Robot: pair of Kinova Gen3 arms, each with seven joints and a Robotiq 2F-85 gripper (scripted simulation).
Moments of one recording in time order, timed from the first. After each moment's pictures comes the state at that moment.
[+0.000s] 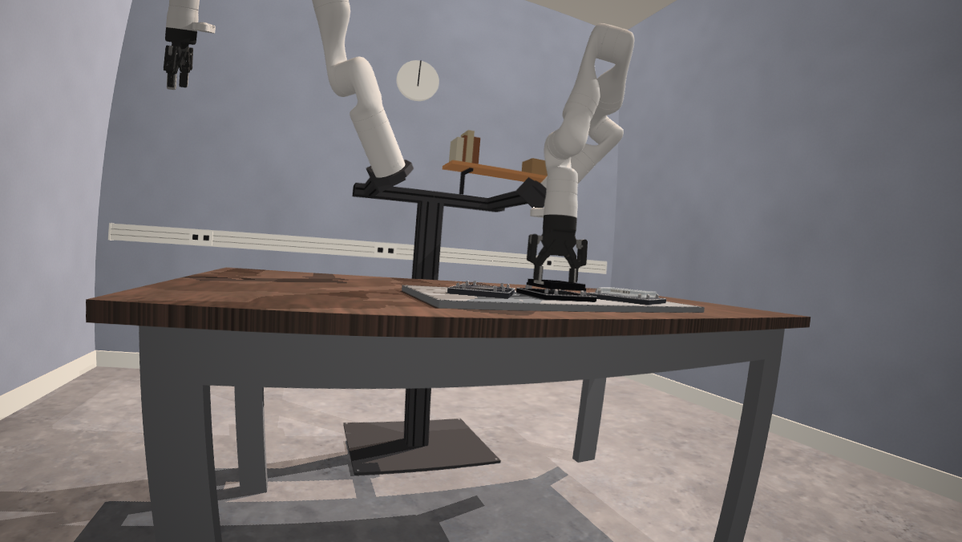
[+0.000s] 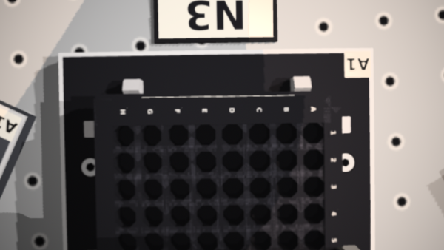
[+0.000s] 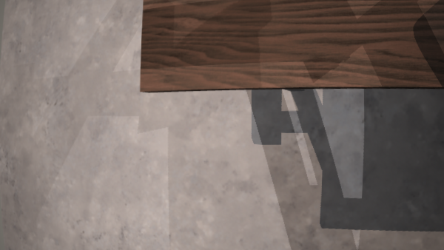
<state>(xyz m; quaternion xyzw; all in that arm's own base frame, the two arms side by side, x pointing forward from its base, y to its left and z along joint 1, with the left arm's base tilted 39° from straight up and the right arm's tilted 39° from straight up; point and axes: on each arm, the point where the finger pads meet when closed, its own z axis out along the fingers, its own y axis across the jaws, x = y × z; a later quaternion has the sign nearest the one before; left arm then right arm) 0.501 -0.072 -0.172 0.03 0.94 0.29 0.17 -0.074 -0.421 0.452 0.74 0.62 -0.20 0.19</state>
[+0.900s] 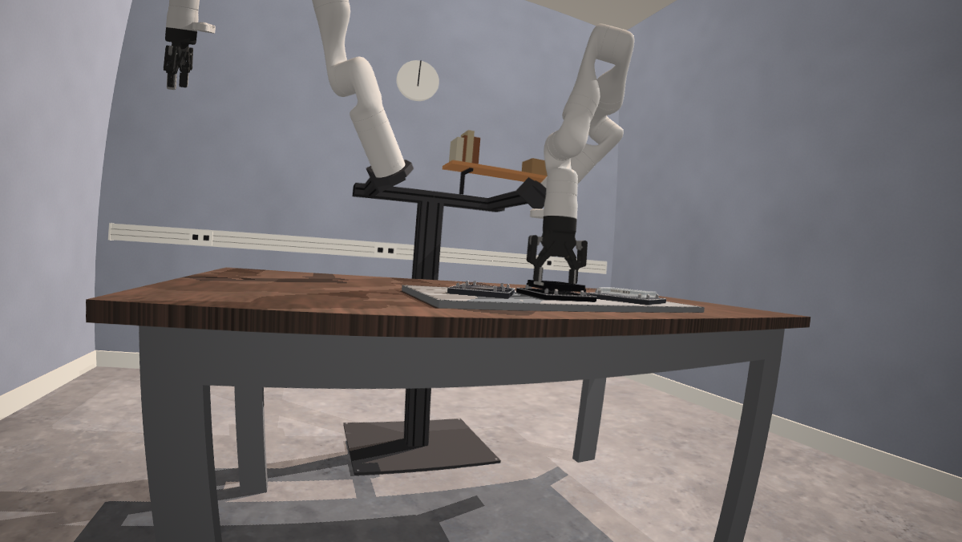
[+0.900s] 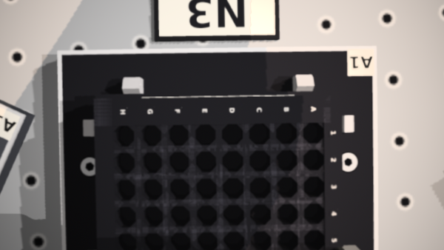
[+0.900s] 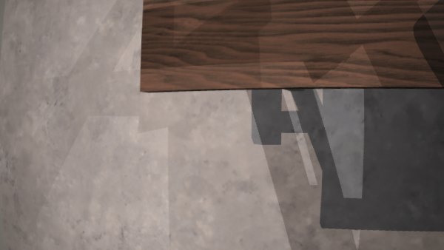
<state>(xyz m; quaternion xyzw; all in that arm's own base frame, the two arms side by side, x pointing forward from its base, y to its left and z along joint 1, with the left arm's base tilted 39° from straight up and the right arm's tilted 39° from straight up) 0.502 -0.071 -0.174 0.03 0.94 0.29 0.17 -0.074 -0.421 0.452 0.74 0.62 -0.20 0.19</state>
